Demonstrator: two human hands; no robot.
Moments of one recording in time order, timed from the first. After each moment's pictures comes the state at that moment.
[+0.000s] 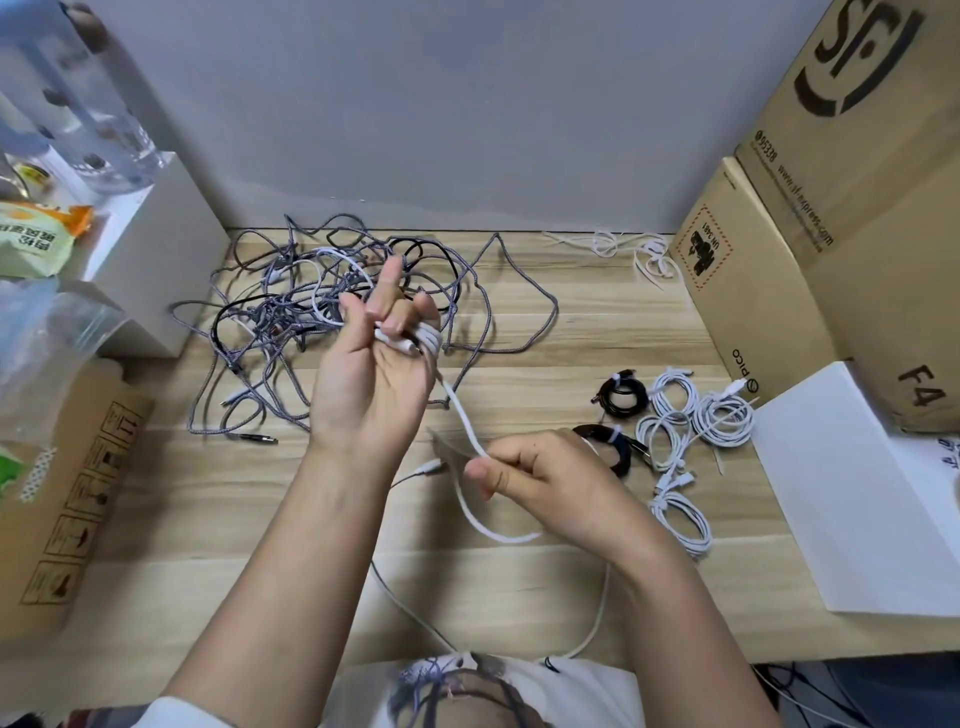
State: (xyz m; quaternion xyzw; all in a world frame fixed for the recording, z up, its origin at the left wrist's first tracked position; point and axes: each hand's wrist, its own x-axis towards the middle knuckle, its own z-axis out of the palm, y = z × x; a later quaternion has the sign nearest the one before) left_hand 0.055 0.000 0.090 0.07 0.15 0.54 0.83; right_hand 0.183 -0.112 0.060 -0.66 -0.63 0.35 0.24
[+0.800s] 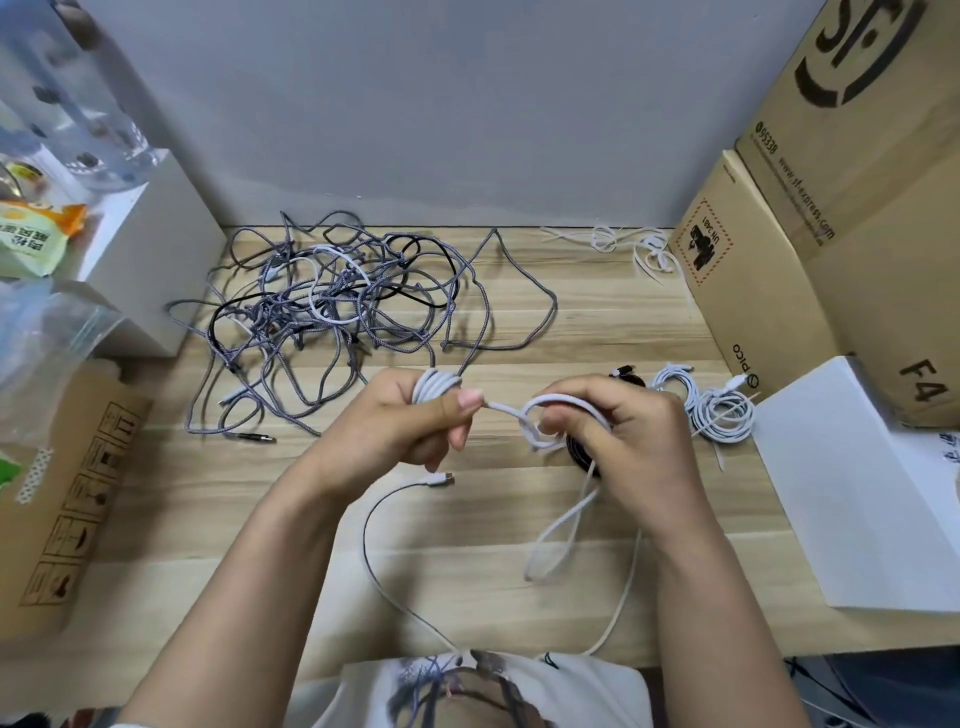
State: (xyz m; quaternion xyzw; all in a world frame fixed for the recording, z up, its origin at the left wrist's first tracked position) left_hand 0.033 -0.020 0.077 0.61 0.30 0.20 0.70; right_hand 0.210 -0.117 0.075 -0.63 -0.54 0.24 0.51
